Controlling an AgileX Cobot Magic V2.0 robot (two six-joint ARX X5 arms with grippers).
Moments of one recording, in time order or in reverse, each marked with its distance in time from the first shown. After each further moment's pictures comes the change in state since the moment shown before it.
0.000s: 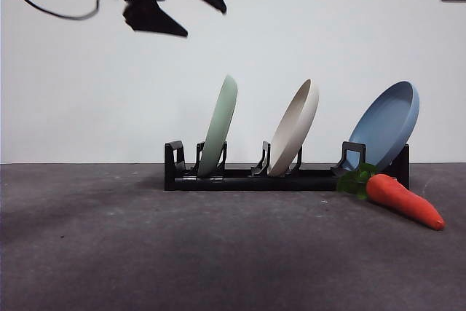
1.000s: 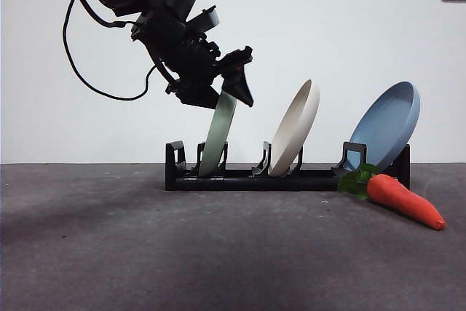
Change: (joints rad) left arm -0.108 0.250 0.006 0.098 -0.126 0.000; right arm 0.000 0.007 0.000 0.010 0.000 0.000
